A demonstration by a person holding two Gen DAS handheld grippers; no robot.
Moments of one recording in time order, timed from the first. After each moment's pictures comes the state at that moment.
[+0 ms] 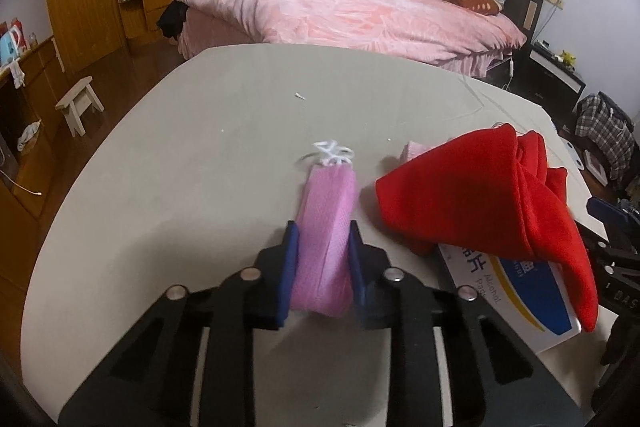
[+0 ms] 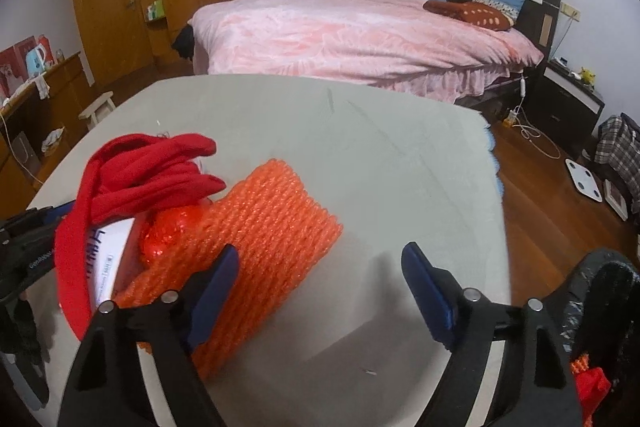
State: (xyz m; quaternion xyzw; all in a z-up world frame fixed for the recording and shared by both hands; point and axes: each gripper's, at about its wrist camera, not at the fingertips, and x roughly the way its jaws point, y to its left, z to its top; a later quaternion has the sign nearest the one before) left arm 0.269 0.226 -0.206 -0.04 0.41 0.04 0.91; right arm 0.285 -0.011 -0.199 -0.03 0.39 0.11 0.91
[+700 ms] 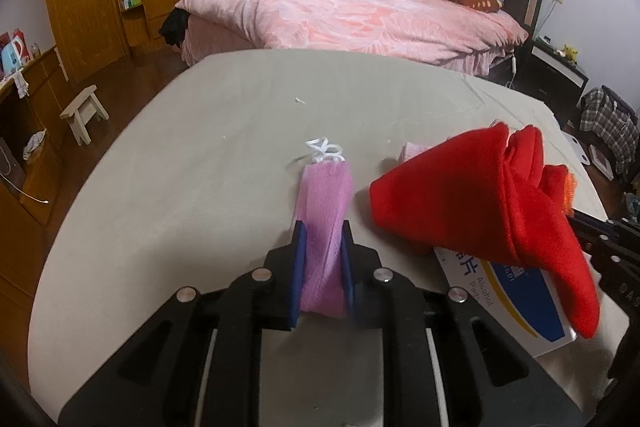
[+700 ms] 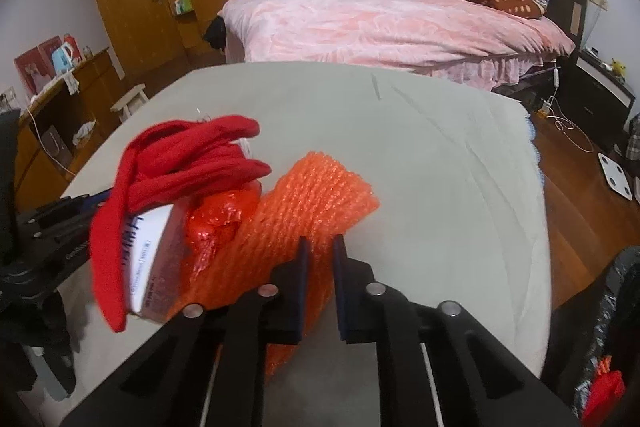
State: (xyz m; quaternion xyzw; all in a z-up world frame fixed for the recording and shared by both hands) left arm 0.266 0.221 -0.201 -0.02 0.40 0.05 0.92; right arm 0.272 -0.006 -0.193 0.00 0.40 0.17 0.90
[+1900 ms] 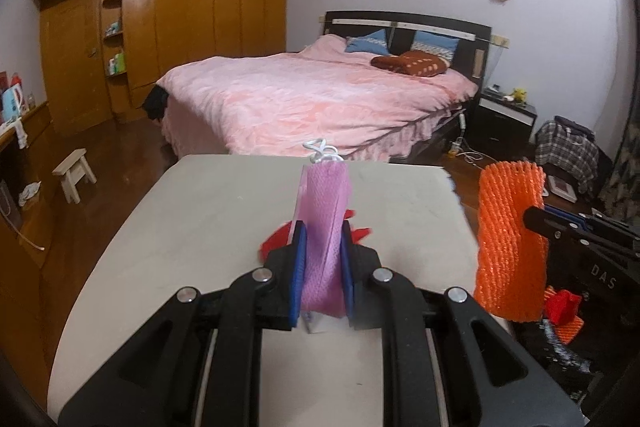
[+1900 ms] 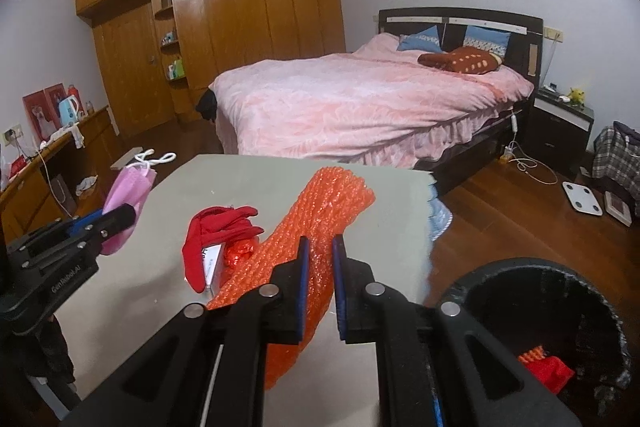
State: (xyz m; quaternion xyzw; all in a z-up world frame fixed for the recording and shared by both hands) left arm 0.157 0.124 -0.081 -0.01 0.27 -0.01 0.96; right arm 0.173 -0.085 -0.081 0.02 0.28 0.13 0.95
